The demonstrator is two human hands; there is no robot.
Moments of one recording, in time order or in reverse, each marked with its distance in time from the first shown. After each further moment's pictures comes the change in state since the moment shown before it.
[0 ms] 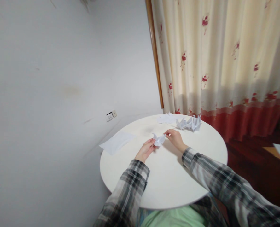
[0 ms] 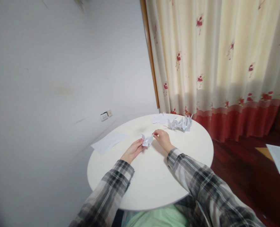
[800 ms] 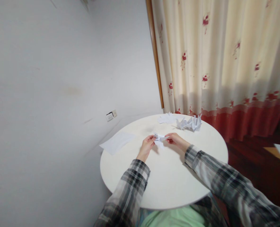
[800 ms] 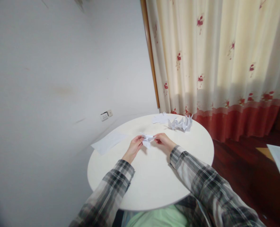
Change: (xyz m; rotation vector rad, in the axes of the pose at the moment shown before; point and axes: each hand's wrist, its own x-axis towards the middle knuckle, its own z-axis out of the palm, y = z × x) left_hand -0.006 0.007 0.008 0.136 0.077 0.231; right_hand 0.000 -0.003 0.010 0.984 -0.333 0.869
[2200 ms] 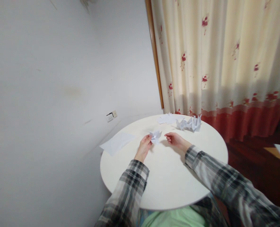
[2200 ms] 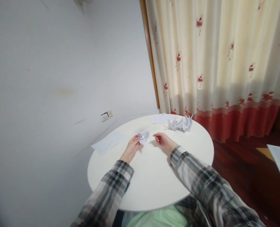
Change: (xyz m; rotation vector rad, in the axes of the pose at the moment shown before) left_hand 0.006 0.003 -0.011 -0.147 0.032 0.028; right_hand -0.001 -0.008 -0.004 0.361 -0.107 0.138
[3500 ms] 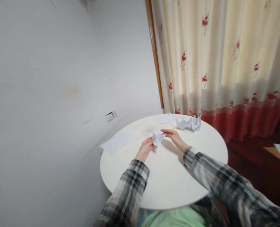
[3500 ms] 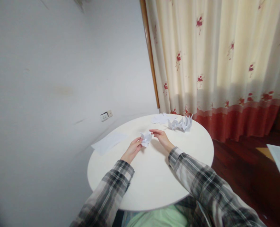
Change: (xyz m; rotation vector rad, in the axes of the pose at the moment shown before) left_hand 0.000 -0.013 0.002 0.026 -0.035 -0.137; right_hand -0.002 0.002 0.008 -0.501 0.098 -0.630
